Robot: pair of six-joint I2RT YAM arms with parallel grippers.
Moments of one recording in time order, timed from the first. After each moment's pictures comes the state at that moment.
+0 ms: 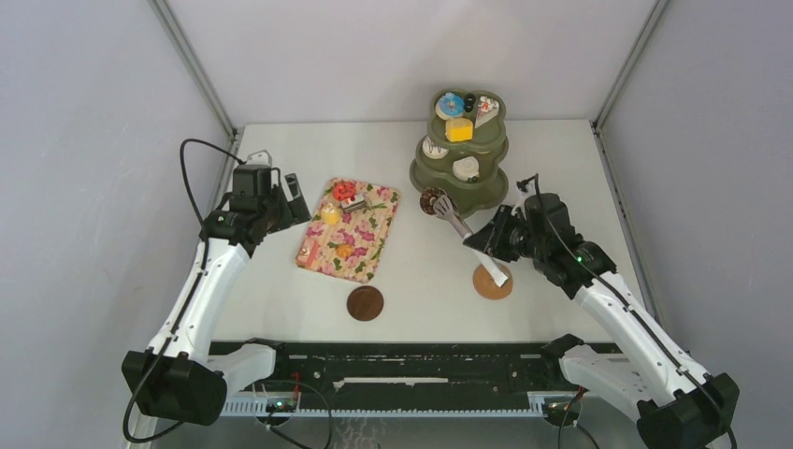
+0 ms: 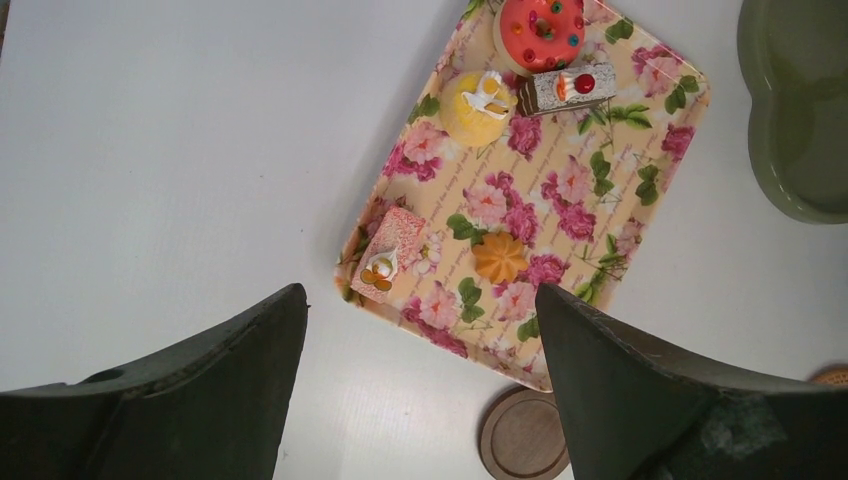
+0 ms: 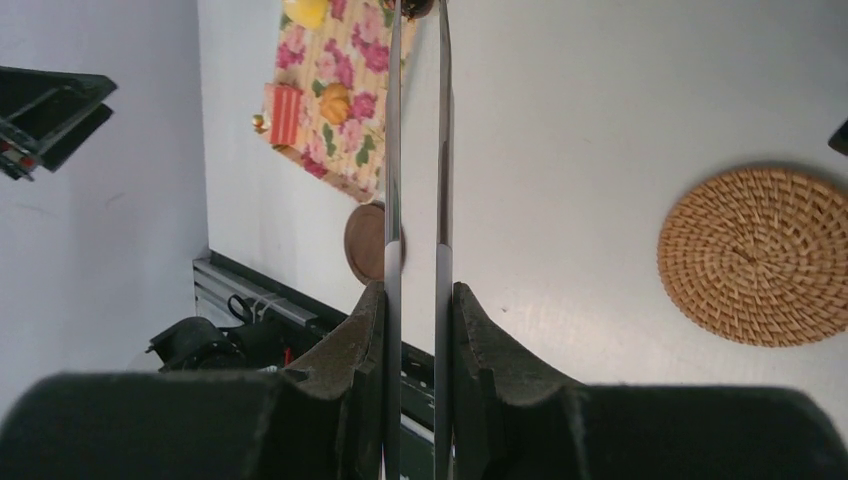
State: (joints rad) left arm -0.15 1.11 1.07 -0.71 -0.15 -0.37; right arm 0.45 0.91 0.85 -0.57 -0.23 0.76
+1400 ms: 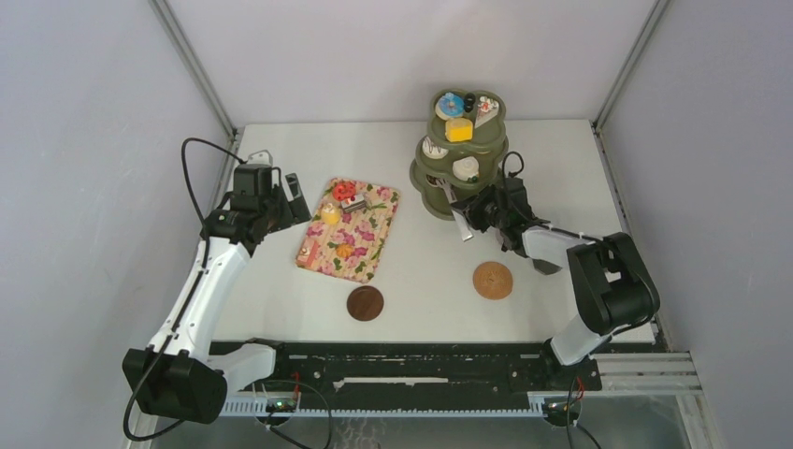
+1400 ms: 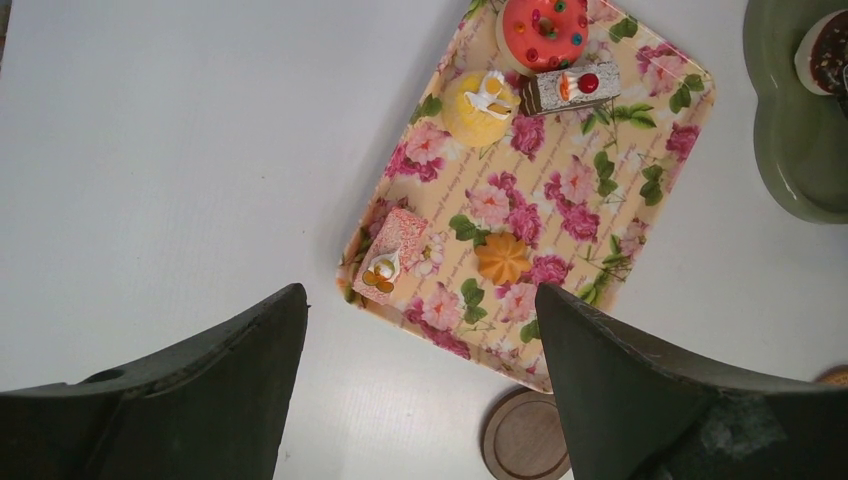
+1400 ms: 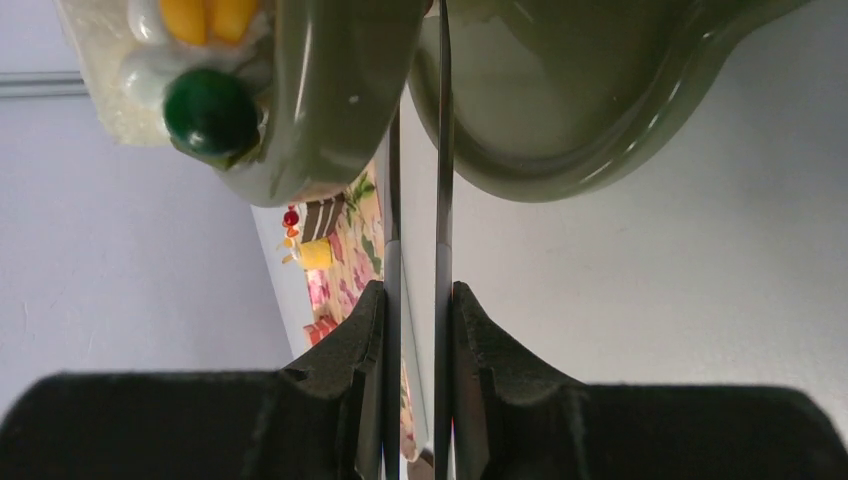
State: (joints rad) left arm -0.15 1.12 1.07 -0.71 -0.15 -0.37; right arm 0.30 1.59 0.75 0.27 -0.22 1.14
